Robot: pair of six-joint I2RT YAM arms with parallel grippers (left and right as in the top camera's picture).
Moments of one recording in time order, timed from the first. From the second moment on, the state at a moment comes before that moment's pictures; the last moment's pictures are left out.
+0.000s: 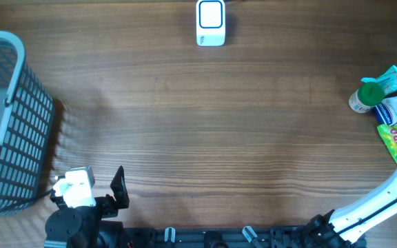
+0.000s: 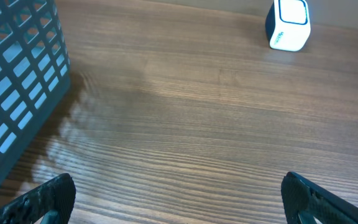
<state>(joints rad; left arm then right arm) -0.10 0.04 0.61 -1.05 -0.12 -0.18 -0.79 2.20 1.94 -1.34 0.18 0.69</state>
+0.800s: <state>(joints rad) -0.10 0.04 0.61 -1.05 -0.12 -0.18 -0.20 1.52 2.11 -1.49 -0.33 0.19</state>
